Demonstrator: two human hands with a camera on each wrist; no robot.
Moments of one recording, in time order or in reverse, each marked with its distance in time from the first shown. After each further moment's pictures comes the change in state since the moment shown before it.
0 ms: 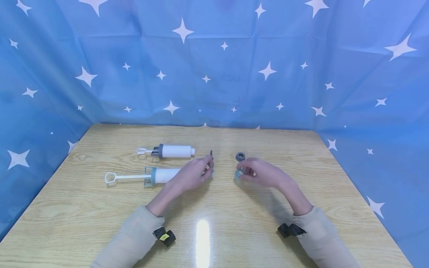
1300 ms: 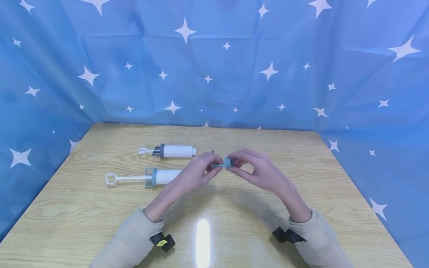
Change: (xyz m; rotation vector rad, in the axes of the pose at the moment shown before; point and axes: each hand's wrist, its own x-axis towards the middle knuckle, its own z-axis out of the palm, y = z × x) left_hand -0.005 0.022 -0.012 -0.147 0.201 0.232; right_hand 0.010 -0.043 -0.005 0.114 0.461 -0.391
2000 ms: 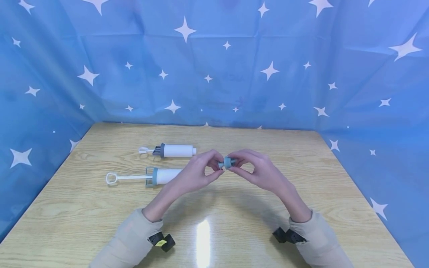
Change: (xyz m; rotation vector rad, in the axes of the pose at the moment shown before) left_hand 0.001 0.009 -0.007 -0.129 -0.027 -0.013; right_hand 0.000 -0.002 0.002 0.015 0.027 0.020
